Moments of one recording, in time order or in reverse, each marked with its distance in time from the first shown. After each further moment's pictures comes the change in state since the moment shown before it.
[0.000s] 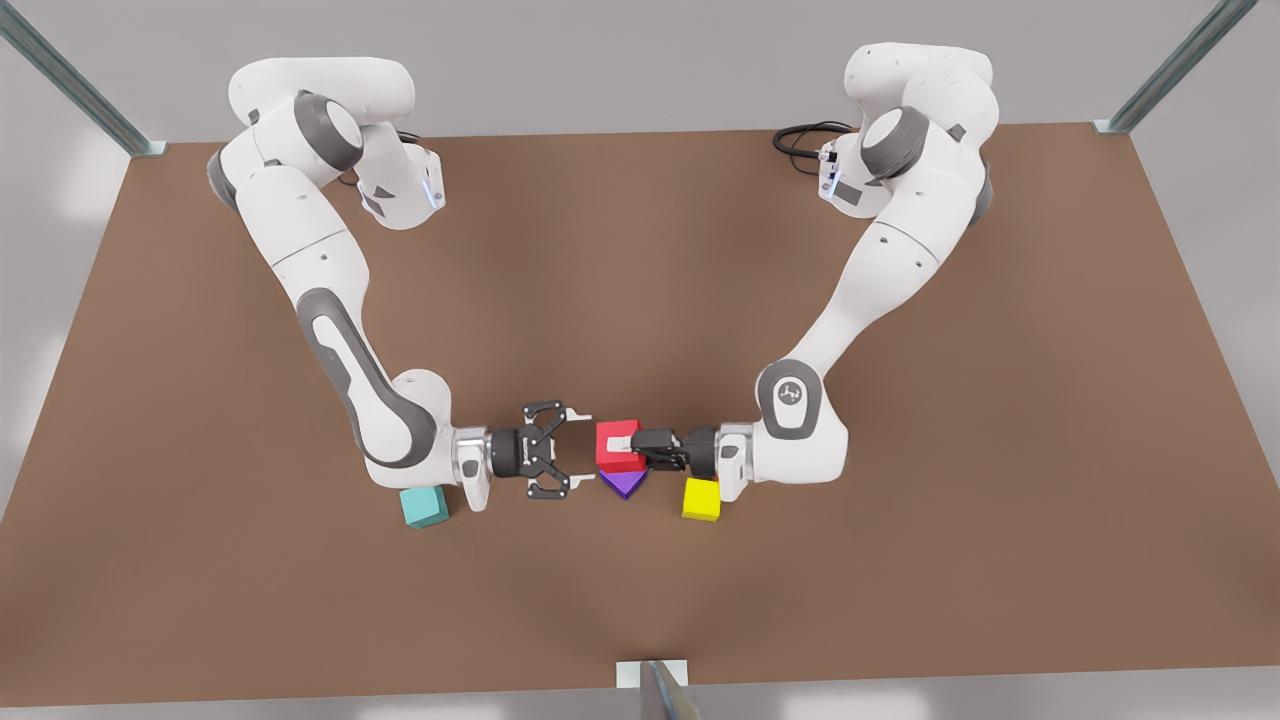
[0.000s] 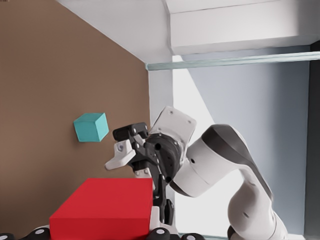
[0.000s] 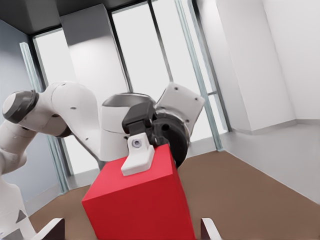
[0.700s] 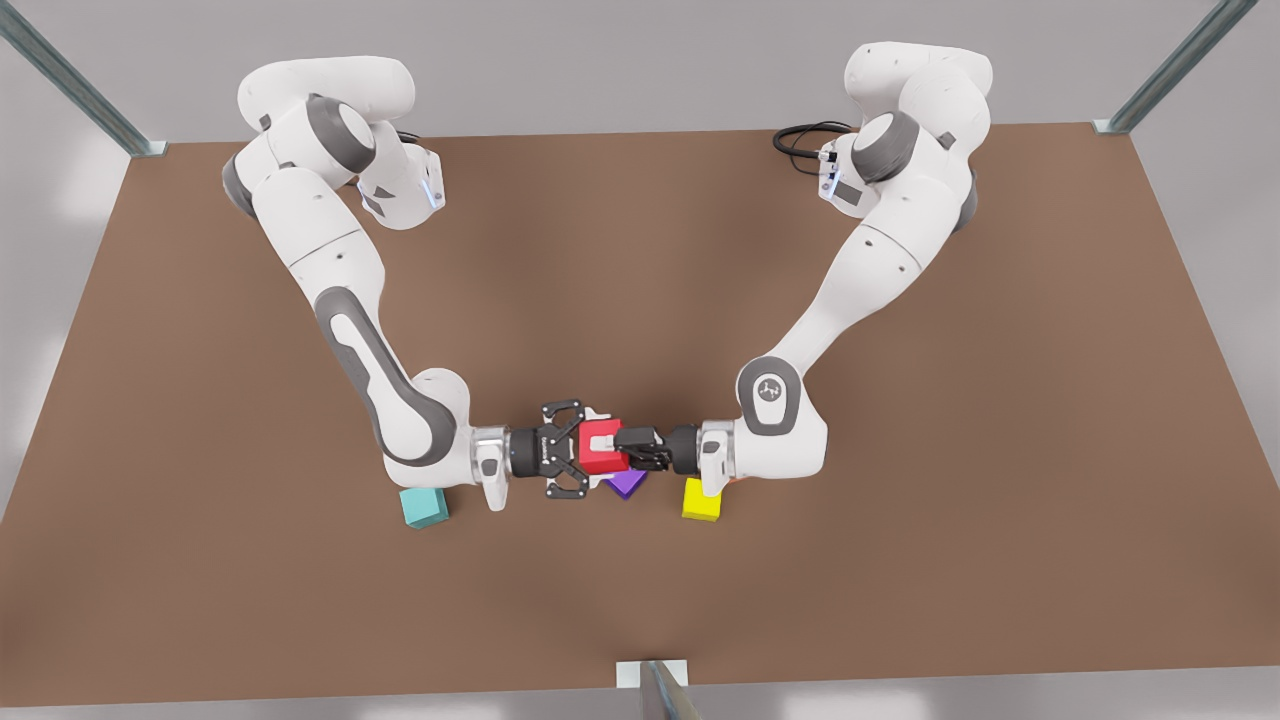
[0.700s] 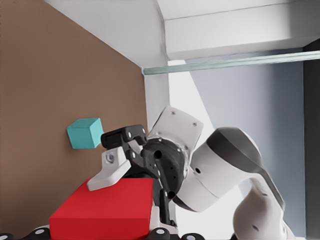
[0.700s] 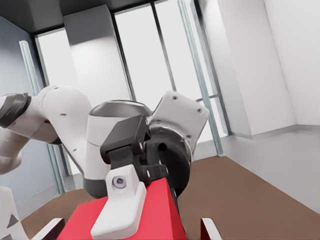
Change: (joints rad) left arm -0.035 0.043 -0.031 0.039 0.000 0.067 0.037; right arm 0.054 0.025 0.000 0.059 0.020 0.033 -0.003
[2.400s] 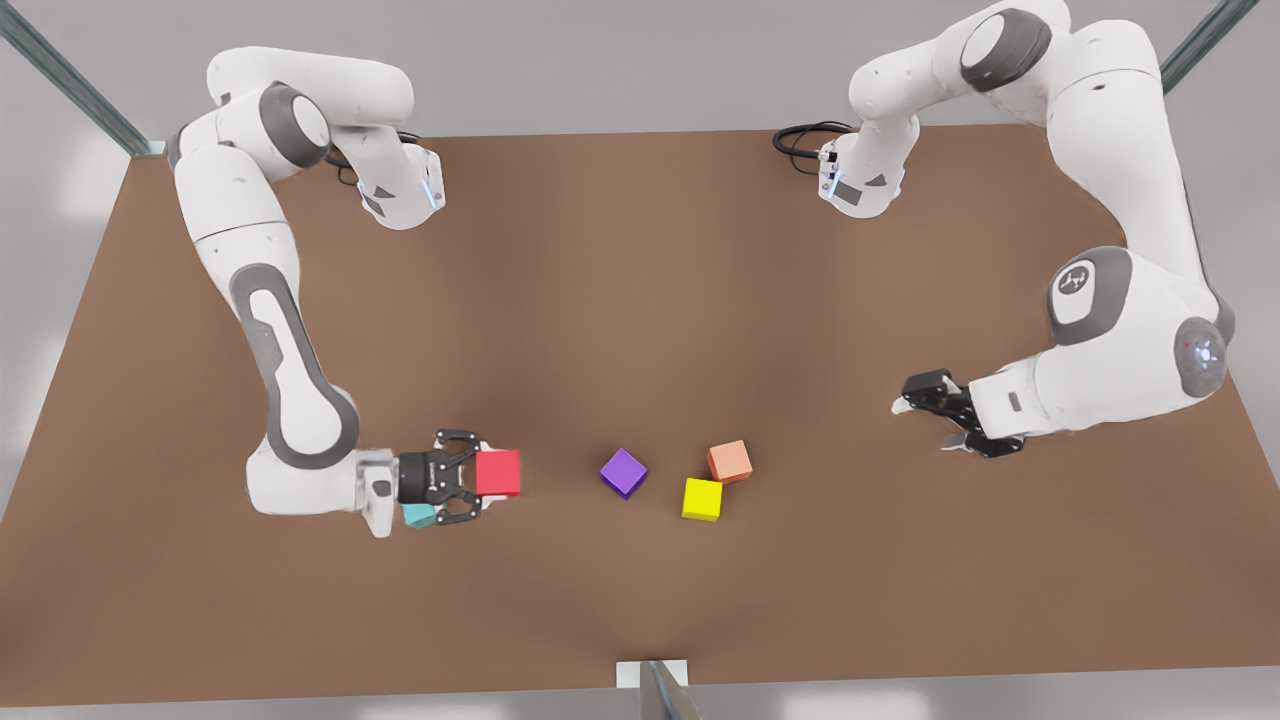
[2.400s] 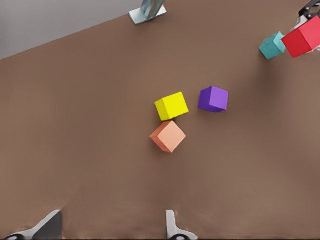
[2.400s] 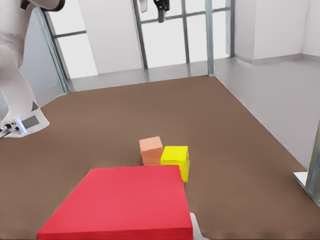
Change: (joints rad) left arm 0.442 -0.594 0.118 -0.106 1.115 -0.765 -0.181; right arm -0.201 -0.118 -0.060 0.004 -0.648 -0.067 0.196
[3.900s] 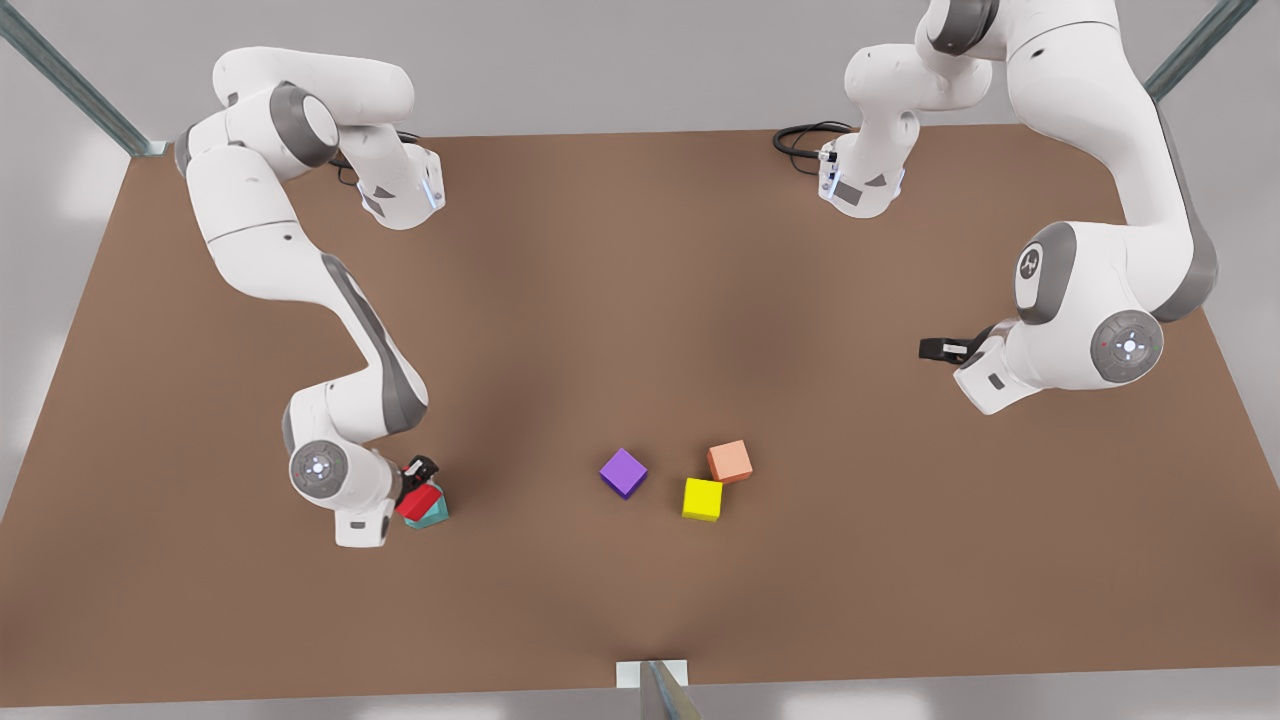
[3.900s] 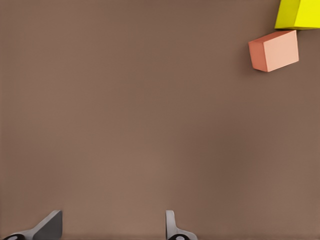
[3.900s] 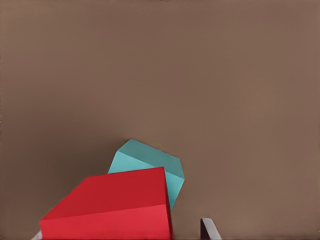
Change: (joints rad) left arm -0.348 -0.158 0.510 -0.237 -0.053 -0.161 -0.228; right arm 0.049 0.016 -0.011 -0.002 -1.148 0.111 1.433
